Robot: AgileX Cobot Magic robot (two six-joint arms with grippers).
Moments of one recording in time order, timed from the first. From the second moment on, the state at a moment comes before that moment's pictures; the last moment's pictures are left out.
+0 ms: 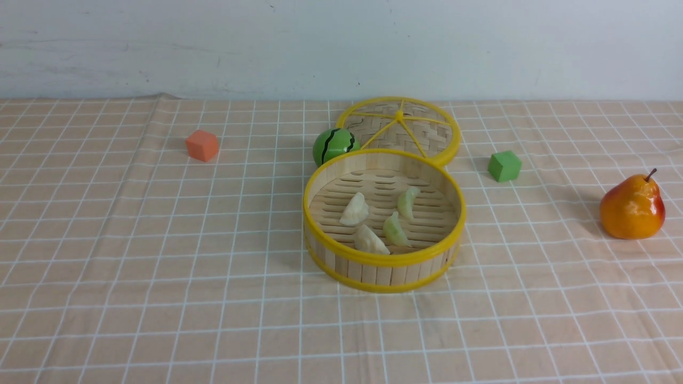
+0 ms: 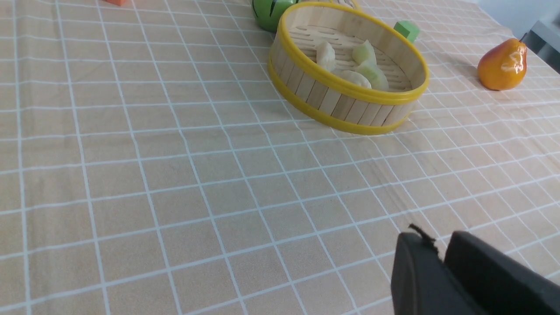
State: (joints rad) right arm 0.05 -0.01 0.01 -0.04 0.39 0.15; left arm -0.50 0.03 -0.43 0.00 0.80 -0.34
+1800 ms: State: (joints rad) right arm 0.05 -0.01 0.01 -0.03 0.39 0.15; left arm 0.05 -0.01 0.03 0.07 0.35 -0.33
